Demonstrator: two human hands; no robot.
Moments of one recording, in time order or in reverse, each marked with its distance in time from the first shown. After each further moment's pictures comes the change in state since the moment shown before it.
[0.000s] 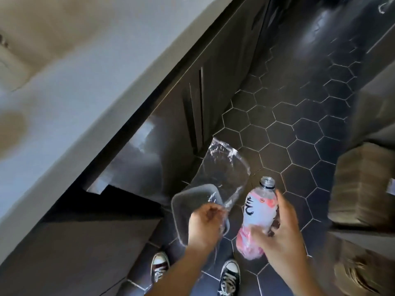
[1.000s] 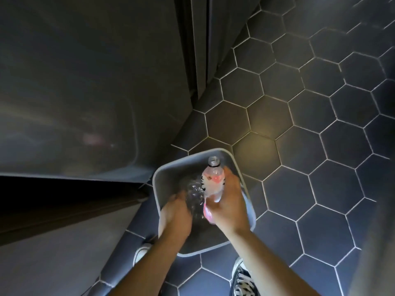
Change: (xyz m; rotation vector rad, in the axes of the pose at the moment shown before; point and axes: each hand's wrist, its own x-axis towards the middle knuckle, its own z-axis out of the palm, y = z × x) left_hand 0.197 -0.264 -0.019 1.034 -0.083 -0.153; right_hand 0.137 0.251 0.270 -0.239 -0.096 -0.032
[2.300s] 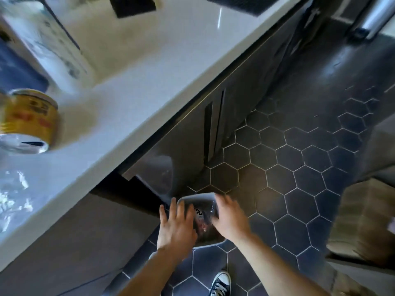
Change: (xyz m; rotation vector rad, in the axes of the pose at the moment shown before) left_hand -0.254 0.060 -0.207 0.403 0.294 0.208; right_hand -0.097 -0.227 -0.228 -0.584 -0.270 -0.360
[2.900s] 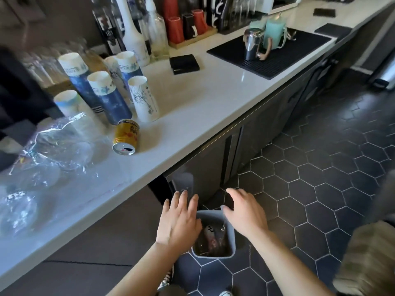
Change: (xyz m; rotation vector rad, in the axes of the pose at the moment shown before) left_hand -0.120 -0.014 -0.166 -0.102 0.292 -0.106; right_hand -0.071 -0.078 -0.148 -0.054 0.190 -0.142
